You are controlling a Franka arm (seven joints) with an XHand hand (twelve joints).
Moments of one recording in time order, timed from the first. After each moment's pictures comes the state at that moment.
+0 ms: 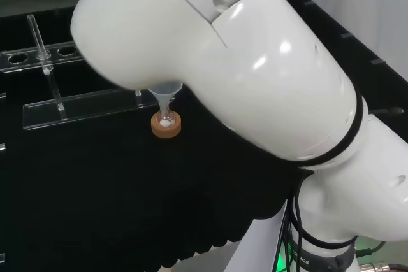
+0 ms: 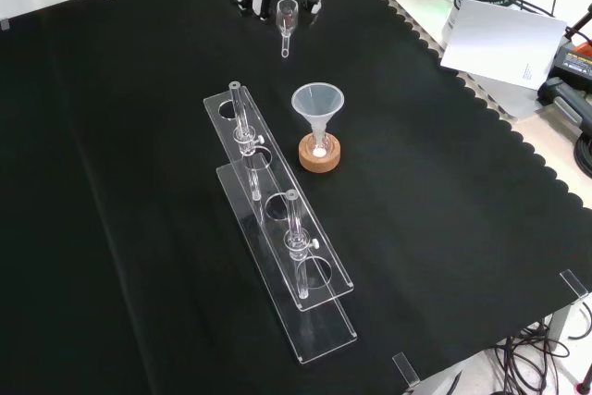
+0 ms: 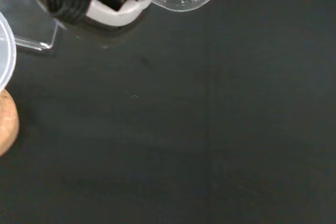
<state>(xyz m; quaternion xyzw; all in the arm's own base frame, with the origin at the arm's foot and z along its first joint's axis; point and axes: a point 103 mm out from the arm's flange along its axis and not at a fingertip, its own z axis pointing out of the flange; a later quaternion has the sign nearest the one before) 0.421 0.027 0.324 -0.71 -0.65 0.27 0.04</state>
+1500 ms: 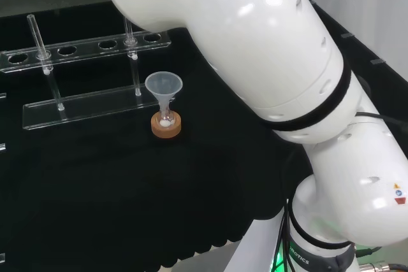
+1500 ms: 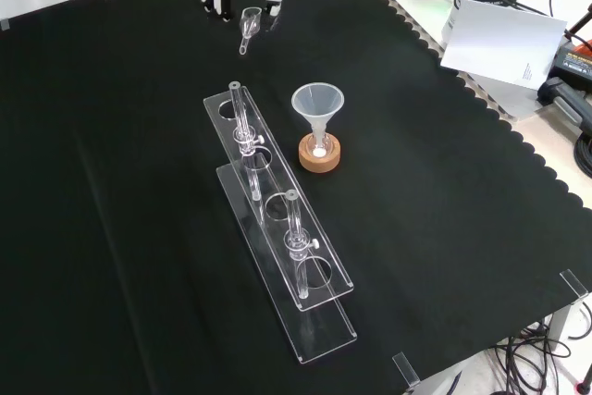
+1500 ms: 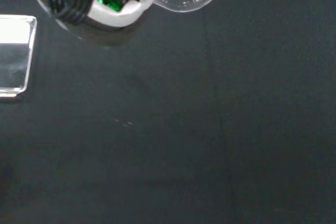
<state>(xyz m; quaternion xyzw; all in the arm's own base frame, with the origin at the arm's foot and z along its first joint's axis) 0.459 -0.049 0.275 -0.75 -0.63 0.18 0.12</state>
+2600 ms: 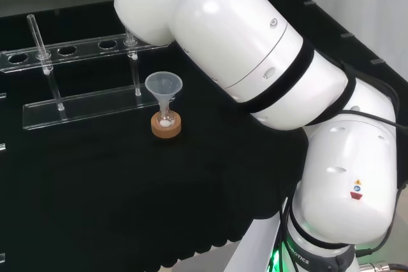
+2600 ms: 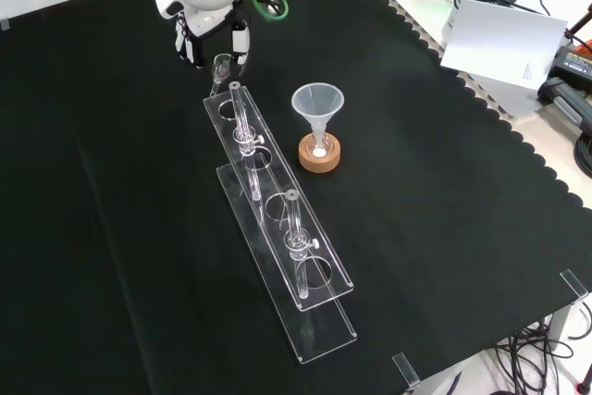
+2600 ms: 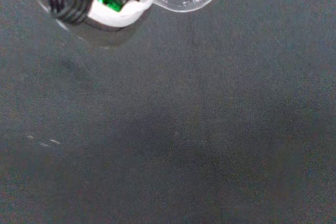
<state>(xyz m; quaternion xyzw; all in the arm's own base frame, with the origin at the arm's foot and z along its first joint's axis) 0.517 -0.092 0.160 -0.75 -0.61 0.20 0.13</state>
